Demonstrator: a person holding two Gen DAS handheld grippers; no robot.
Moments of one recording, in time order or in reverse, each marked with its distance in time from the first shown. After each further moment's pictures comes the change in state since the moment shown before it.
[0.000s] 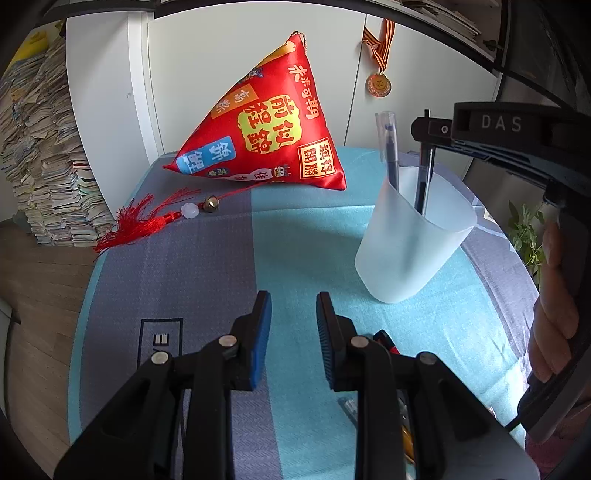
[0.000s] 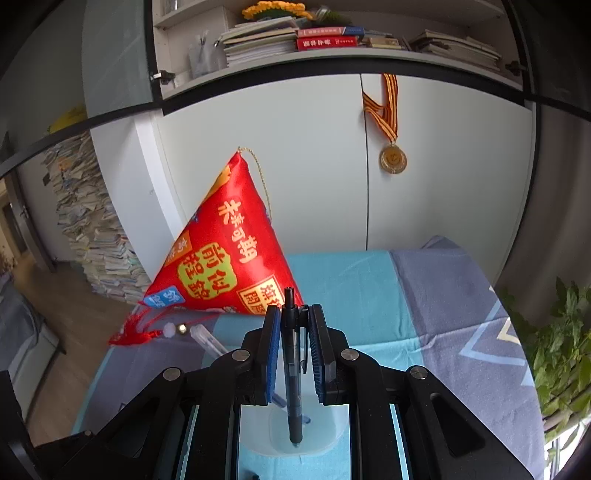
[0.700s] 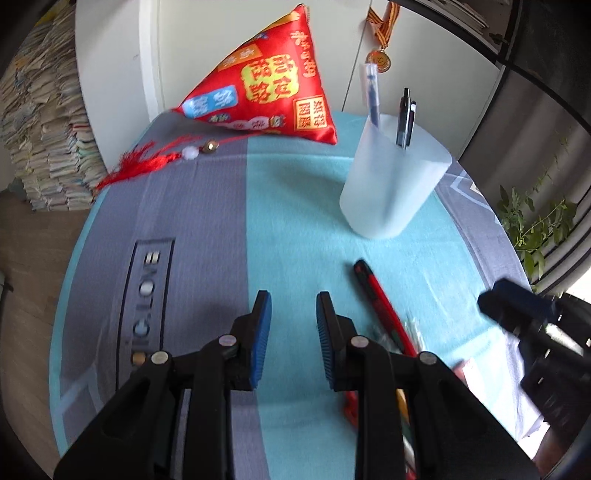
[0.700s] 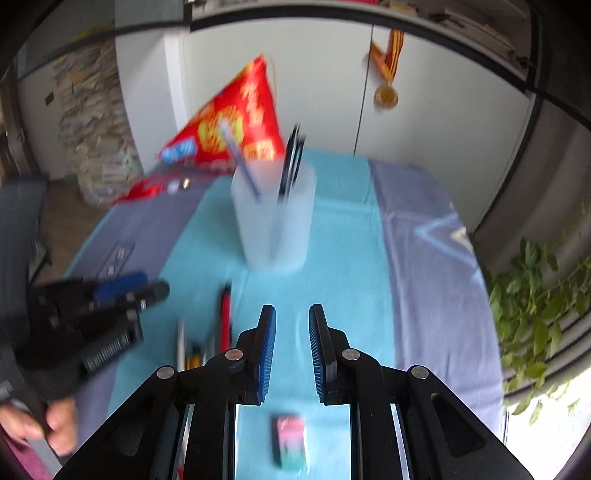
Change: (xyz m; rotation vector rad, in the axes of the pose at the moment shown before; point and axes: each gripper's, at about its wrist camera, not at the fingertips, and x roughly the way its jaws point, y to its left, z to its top) left arm -0.023 -0.004 -0.044 -0.070 0.115 -0.029; right arm -0.076 -0.007 -0.106 -0.163 0.277 -0.061
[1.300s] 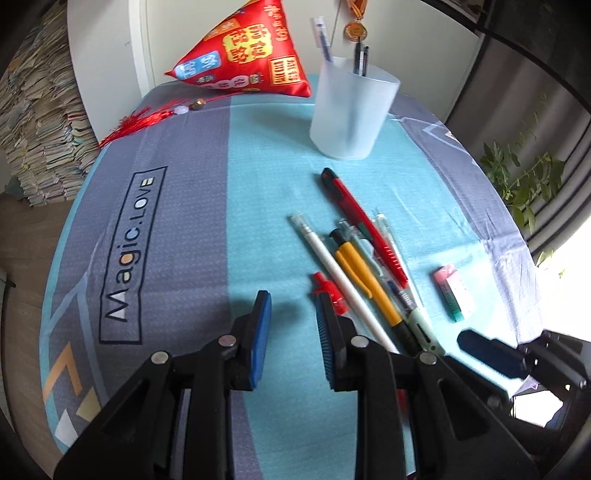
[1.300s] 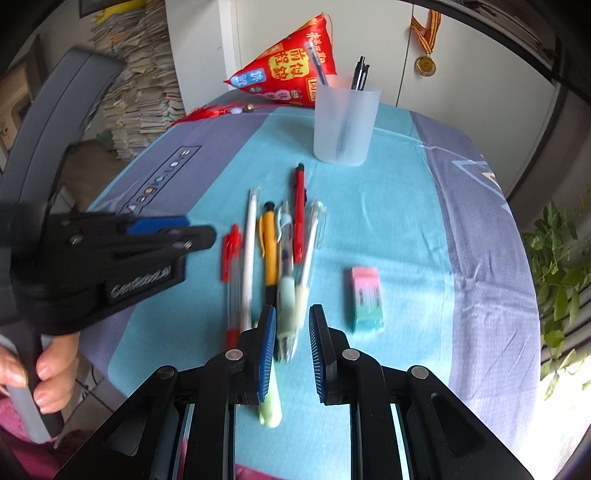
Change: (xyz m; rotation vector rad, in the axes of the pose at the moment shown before) left arm -0.017 -0.024 -0.058 0.079 0.072 -0.012; right arm -0.032 0.035 -0.092 -0.087 0.089 0.096
